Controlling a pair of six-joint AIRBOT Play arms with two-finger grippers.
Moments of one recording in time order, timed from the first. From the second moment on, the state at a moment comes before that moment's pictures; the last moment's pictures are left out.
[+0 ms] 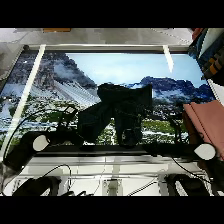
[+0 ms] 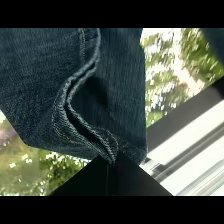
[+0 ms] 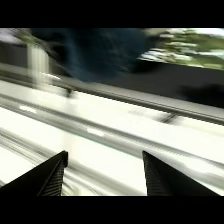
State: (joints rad) left arm -0.41 -0.73 0.56 1.25 -0.85 -1.27; right arm 0.03 -0.48 0.33 -0.85 1.18 1.47
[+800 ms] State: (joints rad) left arm -0.41 -0.70 0.56 1.25 -0.77 -1.27; right arm 0.05 -1.08 0.24 -0.20 0.83 1.09
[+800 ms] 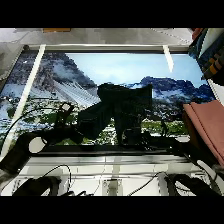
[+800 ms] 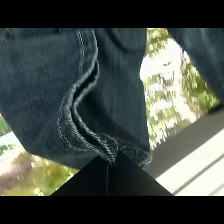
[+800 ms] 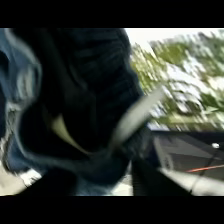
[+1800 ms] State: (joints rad) left arm 0.37 -0.74 0.87 1.25 -0.08 -1.59; right arm -0.20 -1.18 1.55 -1.00 0.89 1.39
